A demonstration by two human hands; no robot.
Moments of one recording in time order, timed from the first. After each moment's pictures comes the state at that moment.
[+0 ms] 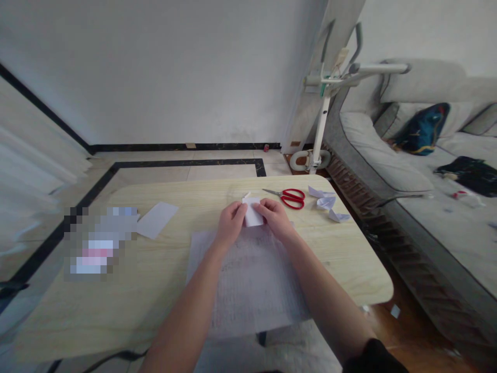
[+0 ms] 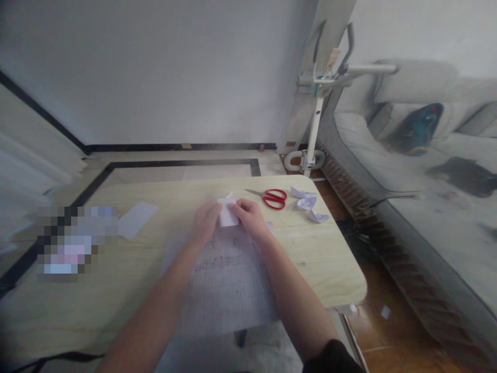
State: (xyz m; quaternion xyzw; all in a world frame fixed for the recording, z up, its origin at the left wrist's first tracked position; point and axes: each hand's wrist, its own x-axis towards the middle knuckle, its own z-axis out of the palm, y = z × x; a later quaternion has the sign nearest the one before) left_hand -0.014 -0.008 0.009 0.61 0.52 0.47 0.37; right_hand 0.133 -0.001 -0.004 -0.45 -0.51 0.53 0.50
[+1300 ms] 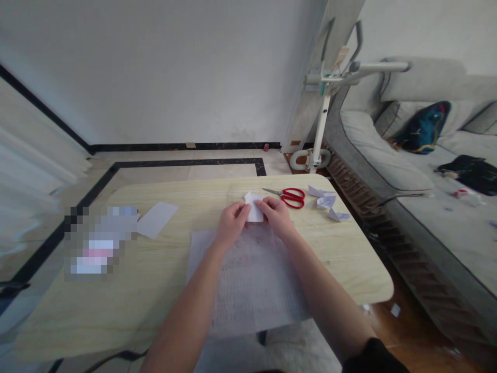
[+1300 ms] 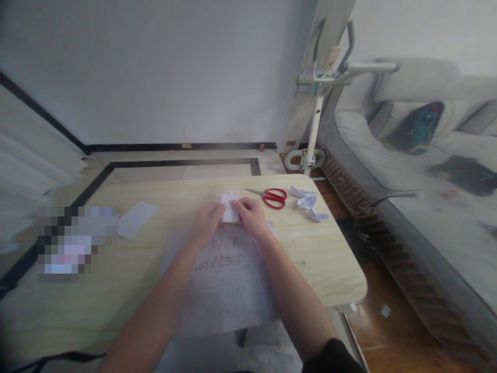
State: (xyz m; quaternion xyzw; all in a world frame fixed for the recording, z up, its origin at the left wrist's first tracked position) left_hand -0.013 -0.011 0.013 0.62 0.52 0.44 0.40; right_hand 0.136 0.003 -0.007 -0.49 -0.53 0.46 0.51
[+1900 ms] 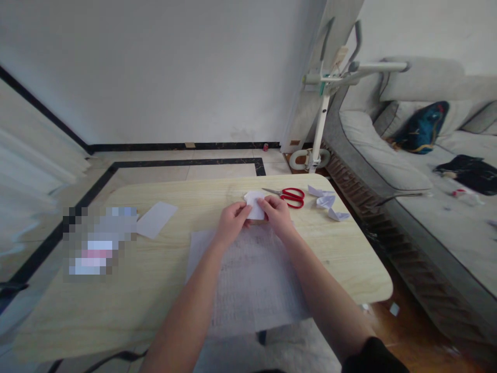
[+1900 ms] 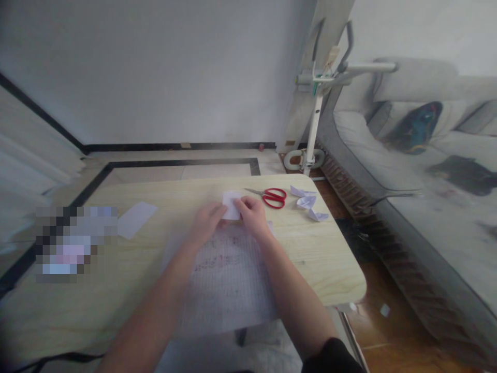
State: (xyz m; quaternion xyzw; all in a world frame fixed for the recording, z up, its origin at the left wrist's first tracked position) left_hand -0.010 -0.010 0.015 0.56 0.51 0.43 0.49; right_hand 0.135 0.002 -0.003 -0.50 -0.51 0.44 0.54
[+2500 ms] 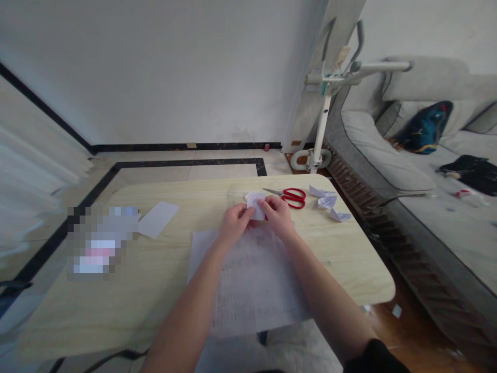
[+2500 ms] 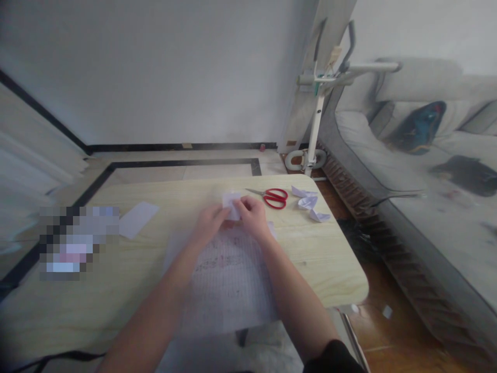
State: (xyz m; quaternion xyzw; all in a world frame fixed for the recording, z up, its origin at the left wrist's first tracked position) left_hand -0.009 -0.011 0.012 0.58 0.51 0.40 0.50; right_hand 0.133 0.001 -0.003 -0.51 -0.54 0.39 0.54
